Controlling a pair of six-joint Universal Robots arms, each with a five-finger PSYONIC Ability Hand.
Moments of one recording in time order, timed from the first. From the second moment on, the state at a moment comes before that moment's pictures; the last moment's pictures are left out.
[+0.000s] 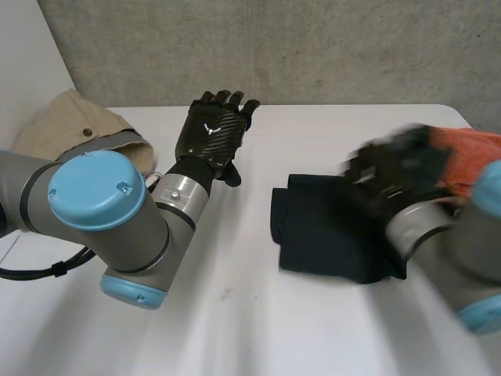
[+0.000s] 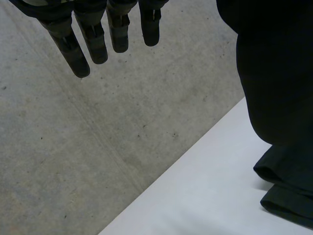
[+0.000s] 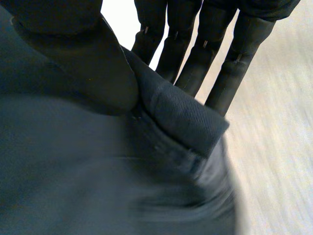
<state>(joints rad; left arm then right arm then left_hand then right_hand) 4.07 -2.06 -1.44 3.64 -1.58 3.44 1.94 -1.20 1.73 -0.39 1.28 1.99 0.19 0.21 0.22 0.20 0.05 1.09 1.17 1.19 1.20 0.98</state>
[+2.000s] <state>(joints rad) 4.08 -1.91 -1.21 3.13 -0.91 3.16 2.02 -1.00 1.91 -0.88 1.57 2.66 0.17 0.19 0.20 0.20 0.05 0.25 0.24 0.25 0.25 0.08</state>
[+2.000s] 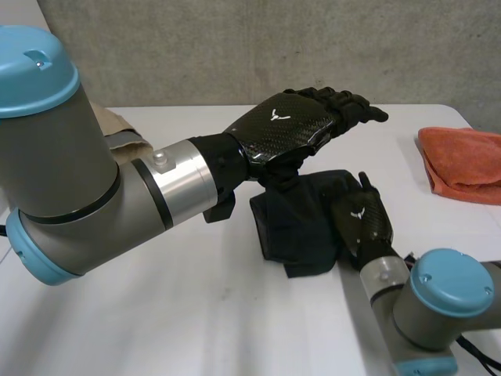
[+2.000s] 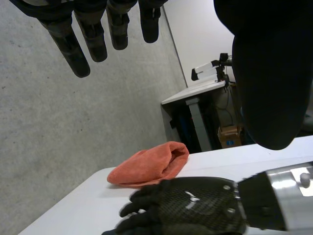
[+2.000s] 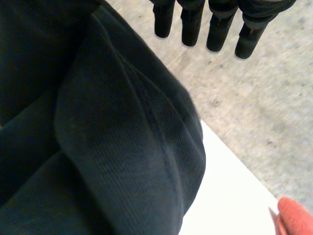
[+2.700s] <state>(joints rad) 4.08 -1.90 -1.19 3.16 -0.94 3.15 1.35 -0.69 0.87 -0.51 1.09 2.98 0.16 0.19 0.20 0.20 0.05 1.03 1.16 1.17 1.20 0.95</state>
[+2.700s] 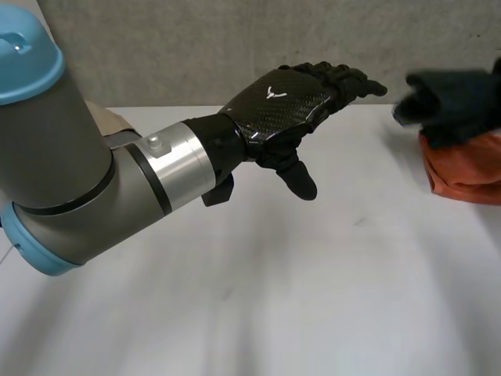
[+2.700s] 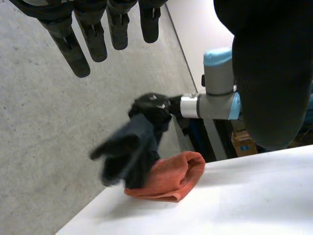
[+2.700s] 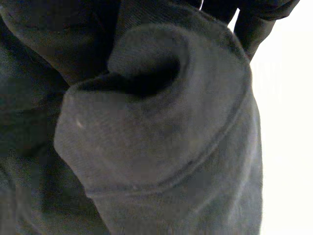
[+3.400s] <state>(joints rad) 4.07 -1.91 -1.14 3.16 -1.00 3.14 1.18 -0.93 0.86 -0.06 1.43 2.67 0.16 0.19 0.20 0.20 0.05 0.25 0.21 0.21 0.22 0.56</state>
